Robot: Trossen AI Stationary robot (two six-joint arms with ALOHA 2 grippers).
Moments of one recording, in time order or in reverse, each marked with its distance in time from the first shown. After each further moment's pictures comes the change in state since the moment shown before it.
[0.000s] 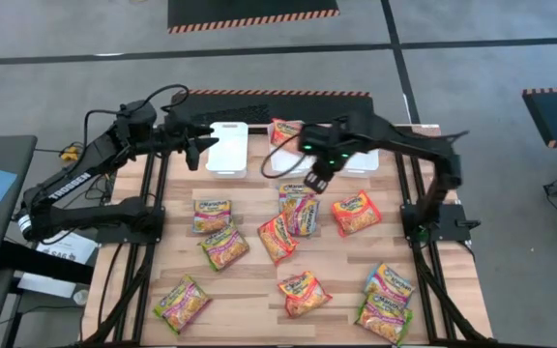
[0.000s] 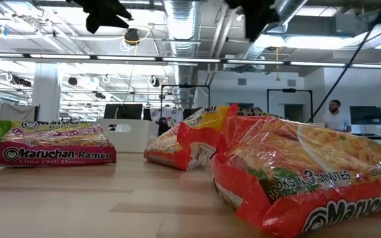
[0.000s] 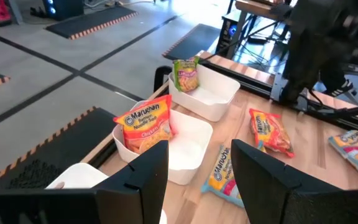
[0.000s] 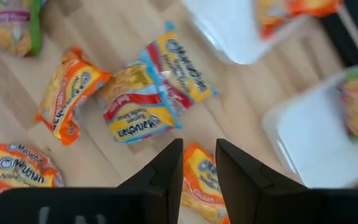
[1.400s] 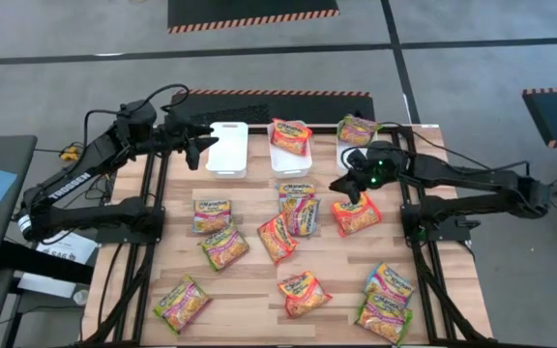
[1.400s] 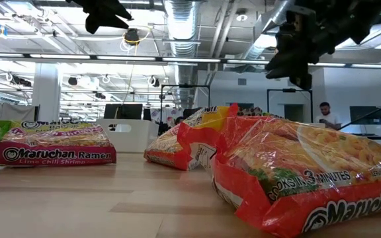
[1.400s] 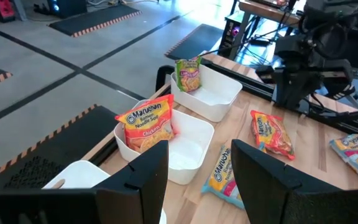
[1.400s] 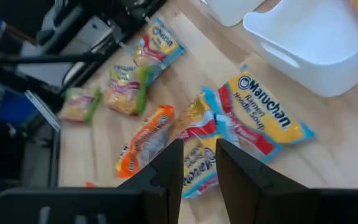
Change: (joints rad) left arm 0.000 0.000 0.000 -0.001 -0.011 -0.020; right arm -0.214 -0.812 -1.414 1.376 -0.450 0.066
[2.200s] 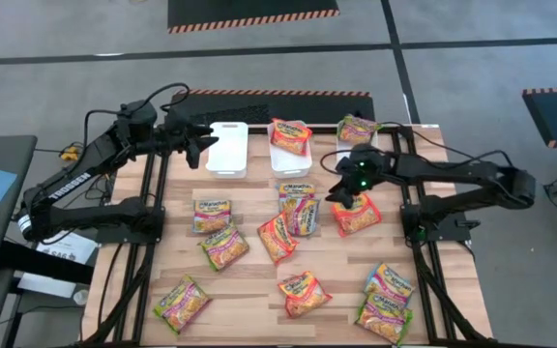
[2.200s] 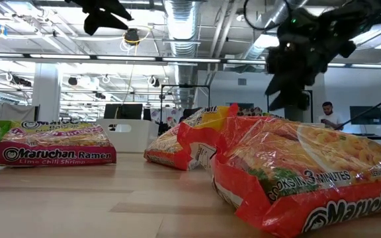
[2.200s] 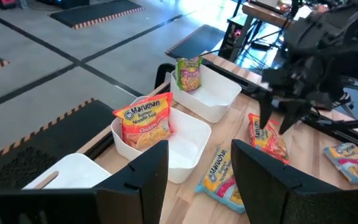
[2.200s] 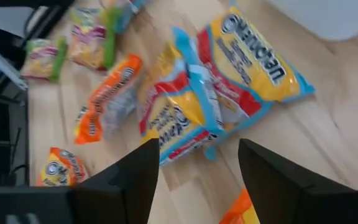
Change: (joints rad) left arm 0.000 0.000 0.000 -0.008 -0.005 -0.069; right arm -0.019 0.203 0.004 -0.025 -0.069 -0.085
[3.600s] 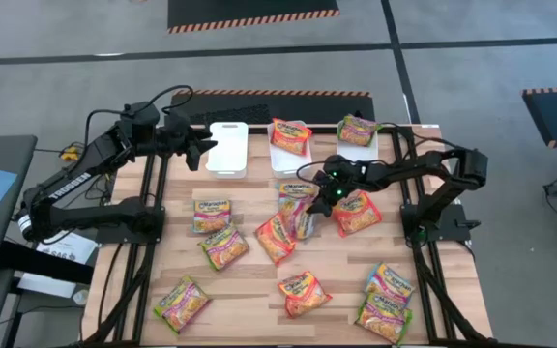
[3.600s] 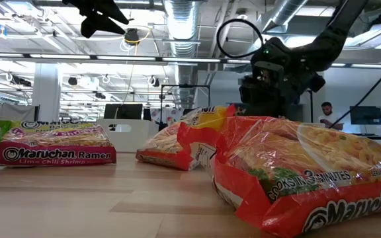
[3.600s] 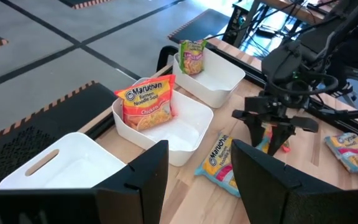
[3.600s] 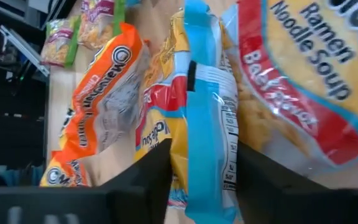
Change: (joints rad) left arm 0.000 0.000 0.000 -0.063 -0.003 -0.010; right arm 0.056 0.433 0.015 0.431 -0.159 0.071
